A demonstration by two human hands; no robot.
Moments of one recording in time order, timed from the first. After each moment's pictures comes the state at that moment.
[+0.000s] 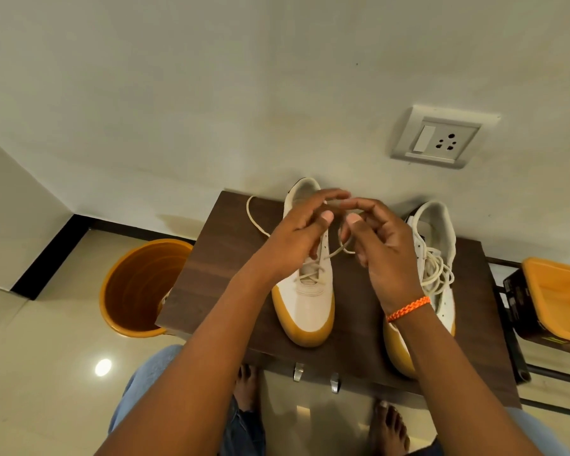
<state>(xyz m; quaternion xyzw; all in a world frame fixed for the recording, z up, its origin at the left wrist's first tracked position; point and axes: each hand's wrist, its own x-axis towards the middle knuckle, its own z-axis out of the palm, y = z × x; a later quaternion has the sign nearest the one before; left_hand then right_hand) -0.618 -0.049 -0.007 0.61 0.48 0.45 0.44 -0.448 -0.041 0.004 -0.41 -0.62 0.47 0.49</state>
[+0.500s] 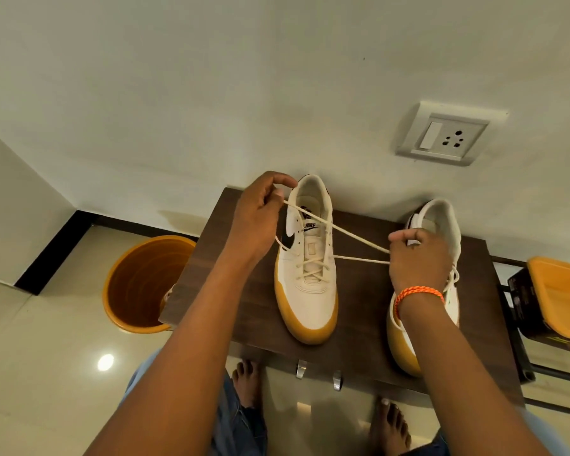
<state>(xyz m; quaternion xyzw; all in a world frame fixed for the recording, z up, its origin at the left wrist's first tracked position) -0.660 -0.044 -0.009 0.50 0.64 0.51 0.29 -0.424 -0.022 -0.030 -0.76 -0.46 0.26 0.39</state>
